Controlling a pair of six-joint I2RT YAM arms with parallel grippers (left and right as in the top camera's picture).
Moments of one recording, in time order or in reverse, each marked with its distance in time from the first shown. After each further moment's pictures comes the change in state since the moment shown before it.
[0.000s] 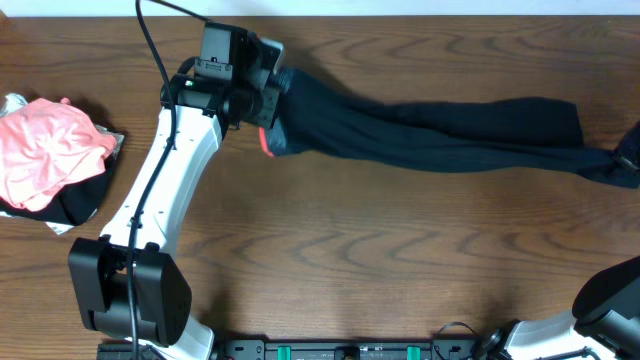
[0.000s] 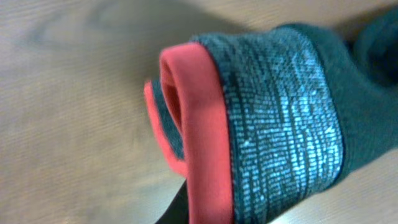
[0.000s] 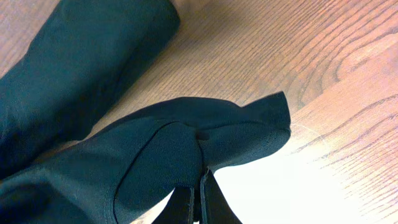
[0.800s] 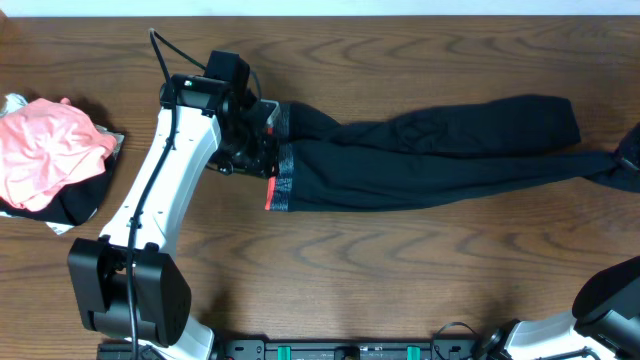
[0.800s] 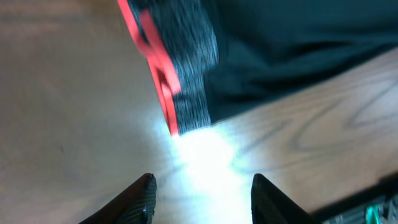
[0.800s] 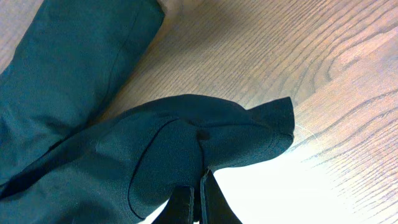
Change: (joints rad) left arm 0.002 0.000 0.000 -0.452 0.088 -0.053; right arm 0.000 0.000 0.000 -0.001 0.020 0.000
